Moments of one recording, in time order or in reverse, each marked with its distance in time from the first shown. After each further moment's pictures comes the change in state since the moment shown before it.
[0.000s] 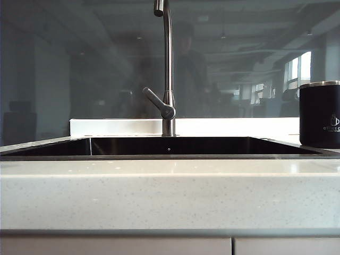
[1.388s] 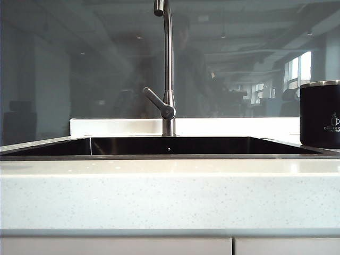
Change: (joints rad) left arm 0.000 0.000 0.001 0.021 0.181 -0.150; right arm -0.251 0.959 0.111 0.810 -0.143 0.086
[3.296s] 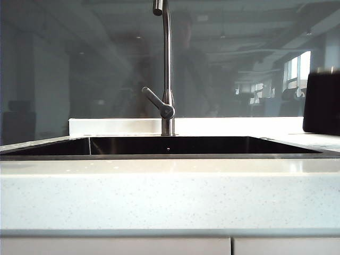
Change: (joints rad) left arm 0.000 0.000 0.000 0.055 -0.024 0.000; right arm 0.010 0.627 0.221 0.515 -0.118 0.126
